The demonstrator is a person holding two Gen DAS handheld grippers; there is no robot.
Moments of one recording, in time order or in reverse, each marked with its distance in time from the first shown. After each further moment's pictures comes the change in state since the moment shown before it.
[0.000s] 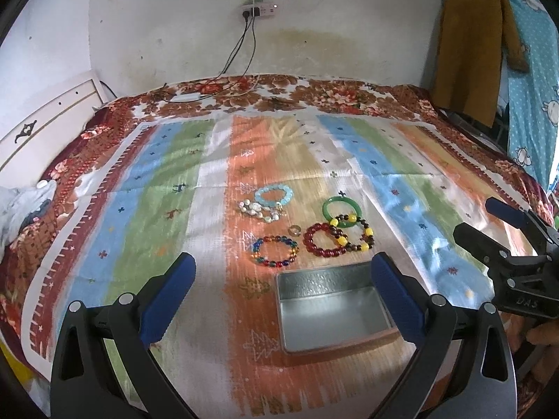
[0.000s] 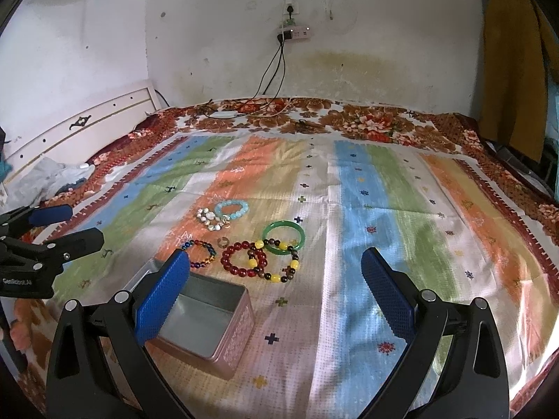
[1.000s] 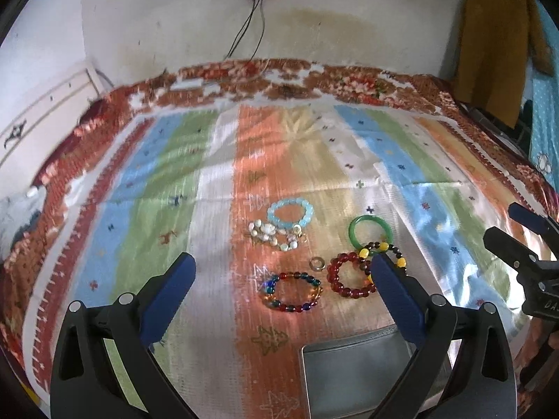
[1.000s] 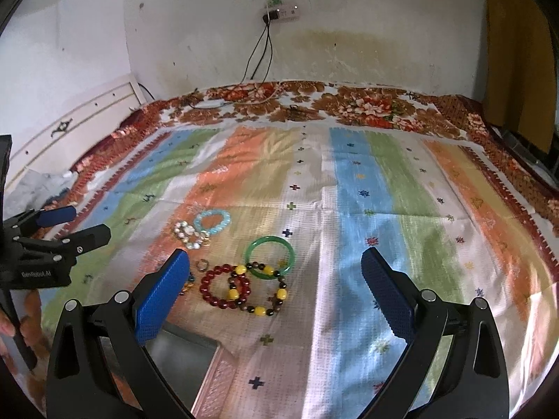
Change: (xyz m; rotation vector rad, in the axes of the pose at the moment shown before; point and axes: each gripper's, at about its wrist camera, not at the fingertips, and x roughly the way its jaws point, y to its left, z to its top) left arm 0.080 0.022 0.054 -0.029 0.102 0.022; right arm 0.065 -0.021 0.041 0.040 0.091 -0.019
